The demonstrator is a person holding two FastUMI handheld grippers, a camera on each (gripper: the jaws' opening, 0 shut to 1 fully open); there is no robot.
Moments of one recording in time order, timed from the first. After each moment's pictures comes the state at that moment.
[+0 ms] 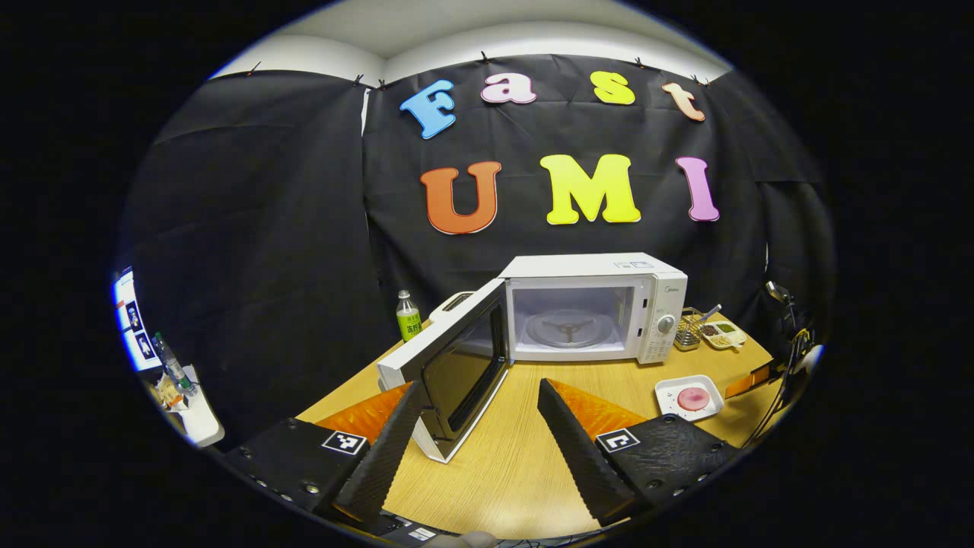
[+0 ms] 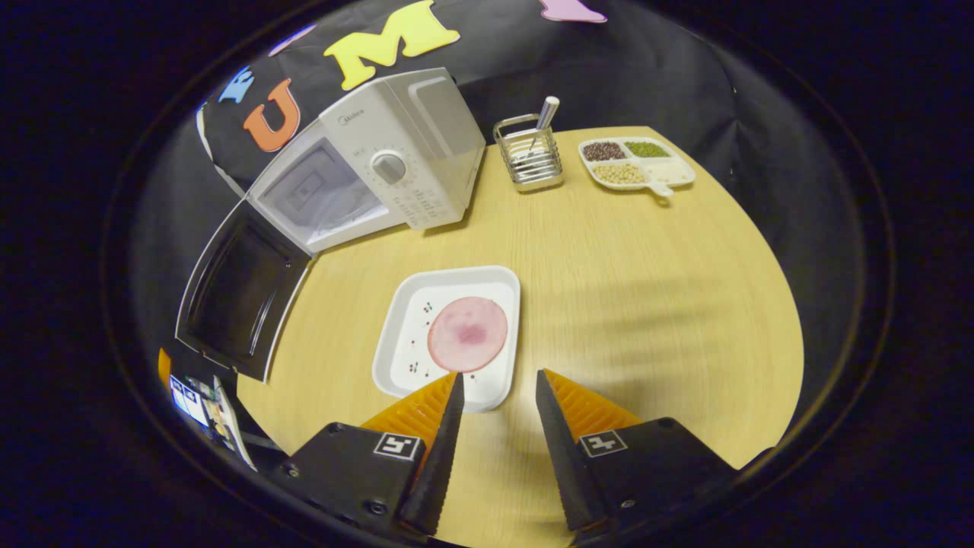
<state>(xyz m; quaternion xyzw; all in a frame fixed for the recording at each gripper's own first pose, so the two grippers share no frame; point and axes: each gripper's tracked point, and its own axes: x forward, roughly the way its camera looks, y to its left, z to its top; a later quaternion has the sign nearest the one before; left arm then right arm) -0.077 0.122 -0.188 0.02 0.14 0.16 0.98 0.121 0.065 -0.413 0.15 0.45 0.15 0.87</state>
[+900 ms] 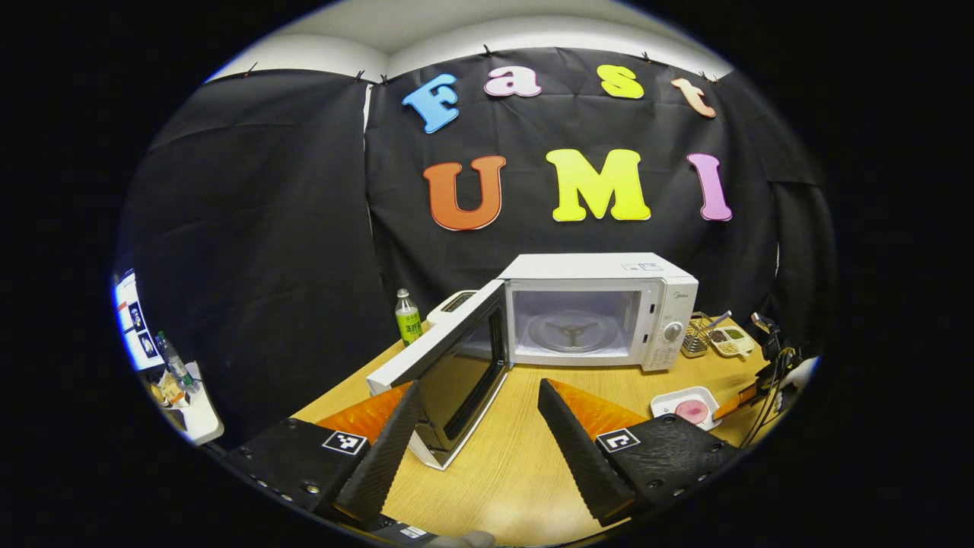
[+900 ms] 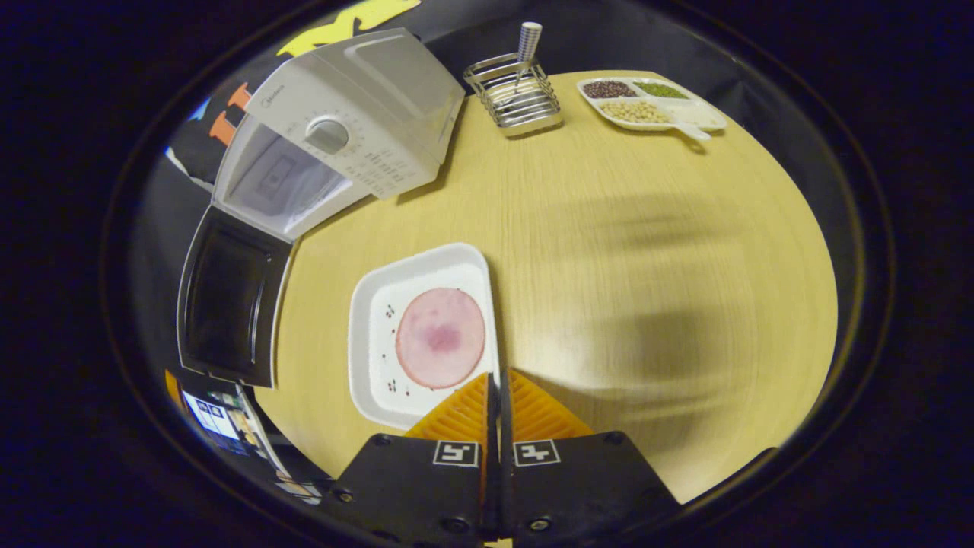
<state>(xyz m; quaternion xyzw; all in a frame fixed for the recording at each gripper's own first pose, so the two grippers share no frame) -0.052 0.124 -0.194 0.00 0.15 0.17 0.97 0.139 0.077 -0.441 0.19 0.53 0.15 0.81</state>
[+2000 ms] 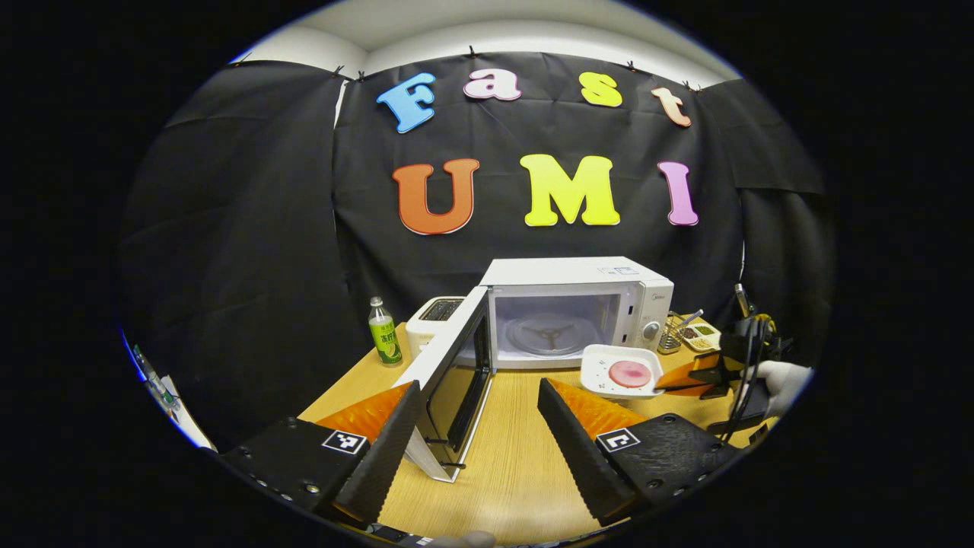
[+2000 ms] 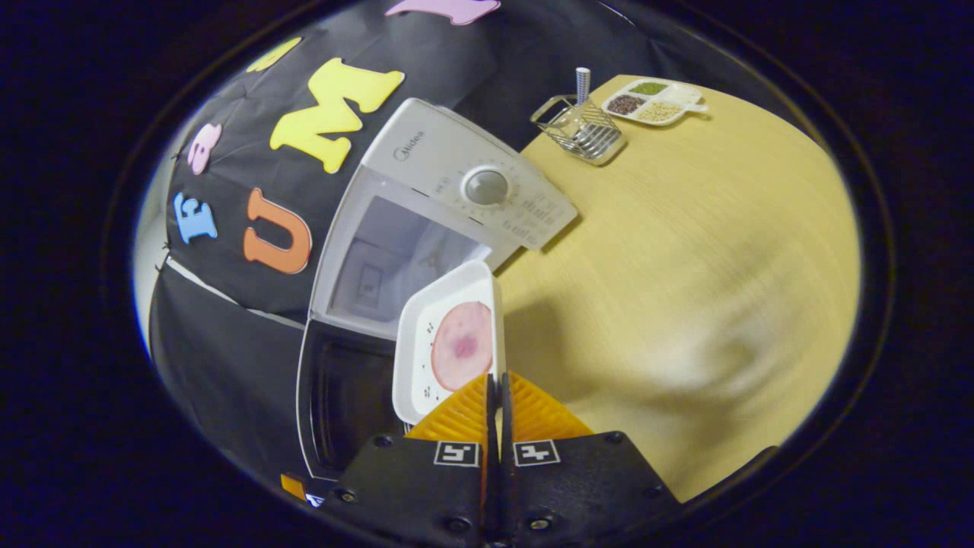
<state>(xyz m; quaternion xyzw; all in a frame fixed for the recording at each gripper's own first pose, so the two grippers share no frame) -0.047 0.142 -0.181 0.01 0.14 0.08 0.99 0.160 0.265 -0.306 0.44 0.34 0.12 0.82</state>
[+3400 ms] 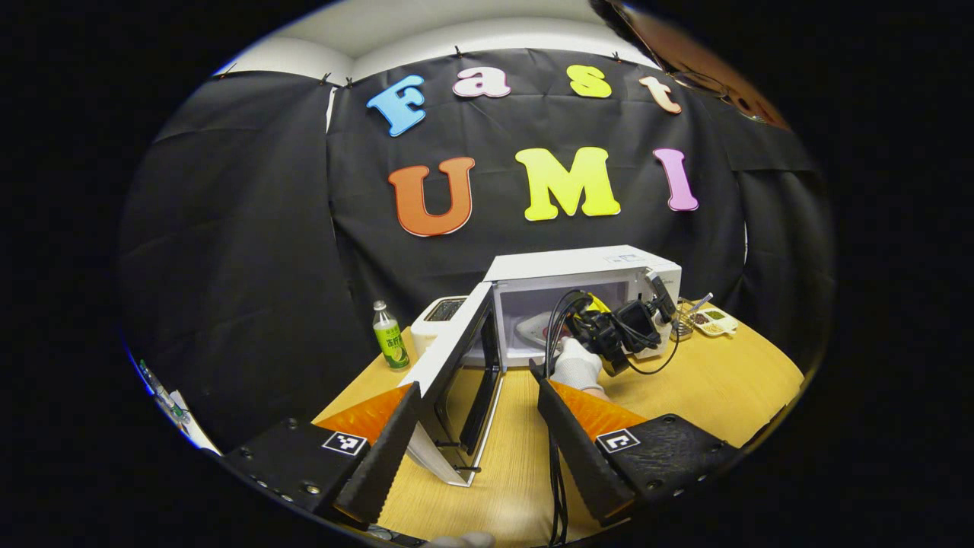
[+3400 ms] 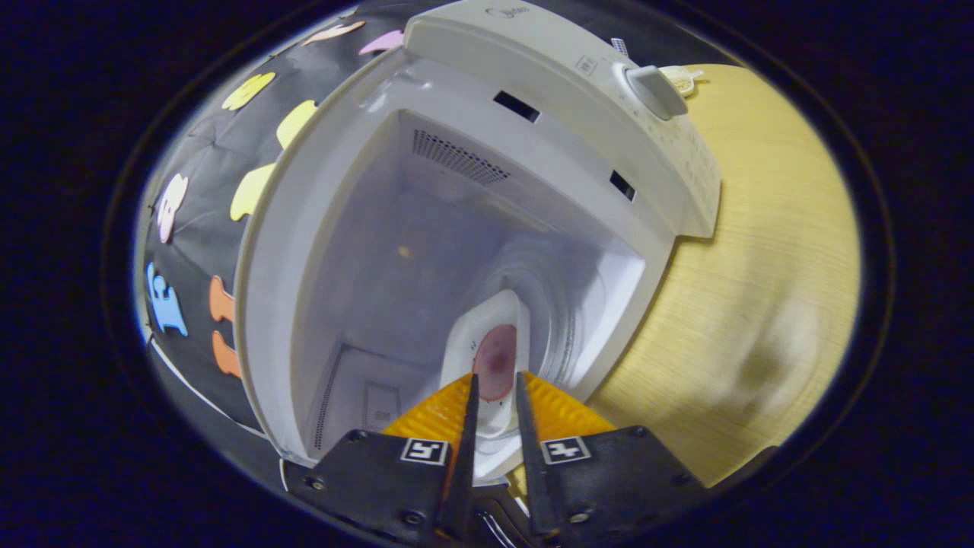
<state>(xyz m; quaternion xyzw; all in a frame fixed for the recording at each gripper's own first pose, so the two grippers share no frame) -0.044 0.155 -0.205 0.03 0.15 0.09 0.98 0.361 0.379 -0.301 0.52 0.17 -0.04 0.83</state>
